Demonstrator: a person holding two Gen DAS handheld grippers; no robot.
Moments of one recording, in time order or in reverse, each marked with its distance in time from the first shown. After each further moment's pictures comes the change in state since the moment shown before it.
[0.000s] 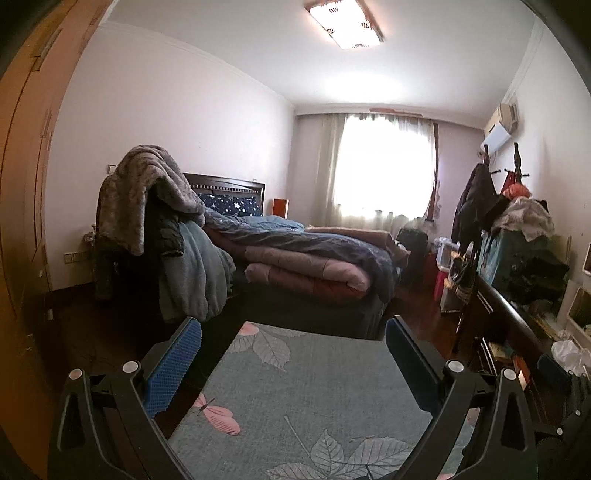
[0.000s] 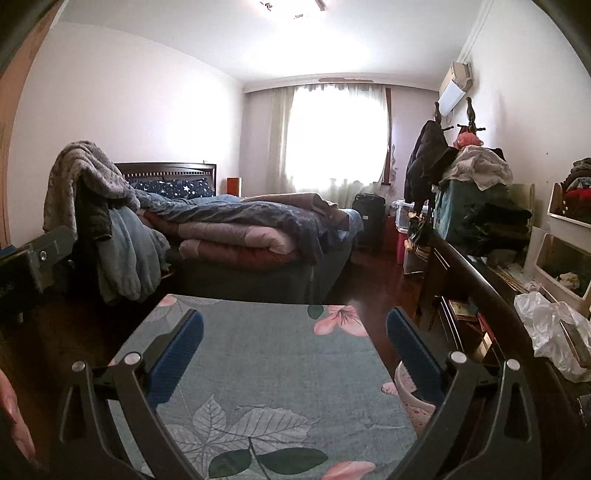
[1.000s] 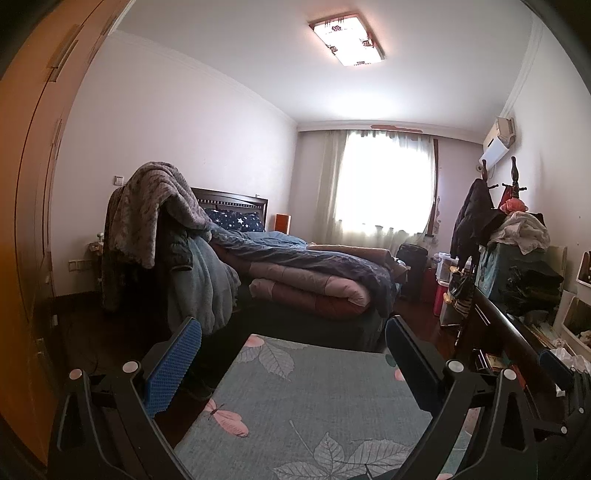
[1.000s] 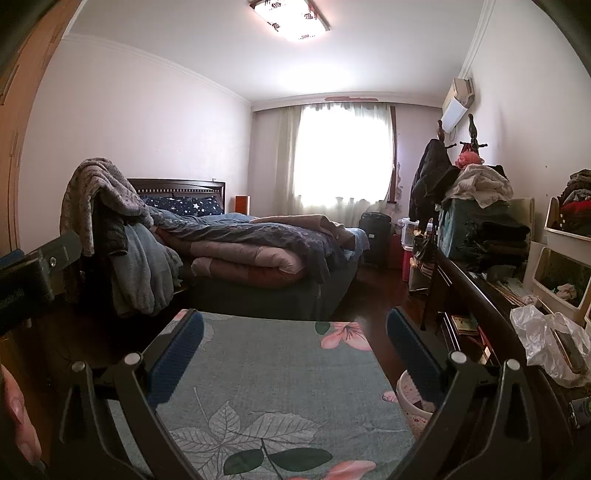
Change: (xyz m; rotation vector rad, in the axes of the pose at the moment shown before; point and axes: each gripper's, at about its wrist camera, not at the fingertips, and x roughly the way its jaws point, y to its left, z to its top) left arm -0.036 0.006 0.005 -0.007 -0.061 0.005; right arm -0.038 0.007 0.011 -0.008 -0.070 0.022
